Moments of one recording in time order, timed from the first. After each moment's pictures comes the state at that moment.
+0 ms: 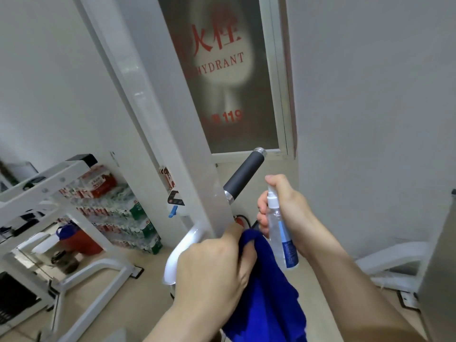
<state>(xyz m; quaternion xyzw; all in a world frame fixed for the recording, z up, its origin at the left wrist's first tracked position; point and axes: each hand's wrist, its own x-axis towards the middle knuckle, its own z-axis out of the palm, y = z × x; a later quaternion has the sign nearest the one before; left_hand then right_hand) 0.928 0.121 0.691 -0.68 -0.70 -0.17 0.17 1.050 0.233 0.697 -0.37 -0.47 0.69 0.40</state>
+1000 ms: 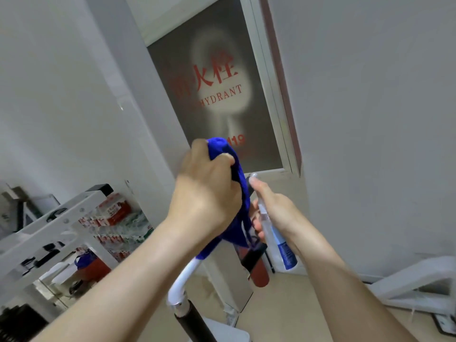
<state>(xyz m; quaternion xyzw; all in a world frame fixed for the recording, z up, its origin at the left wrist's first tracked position) 0.956 0.163 0.824 -0.68 -0.64 -0.23 0.27 1.053 0.242 0.727 -0.37 -0.55 0.63 0.40</state>
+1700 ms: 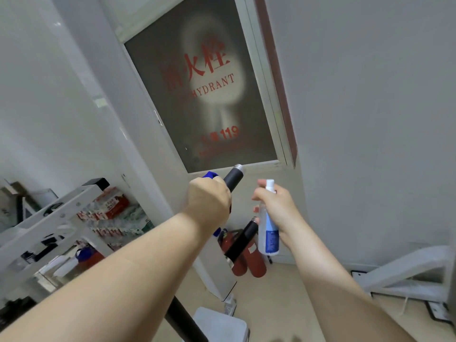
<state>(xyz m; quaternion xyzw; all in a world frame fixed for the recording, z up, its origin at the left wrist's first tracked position) 0.945 0.235 0.767 -0.61 -0.70 0.24 0.29 1.054 0.273 0.688 -0.37 -0.42 0.66 0.50</state>
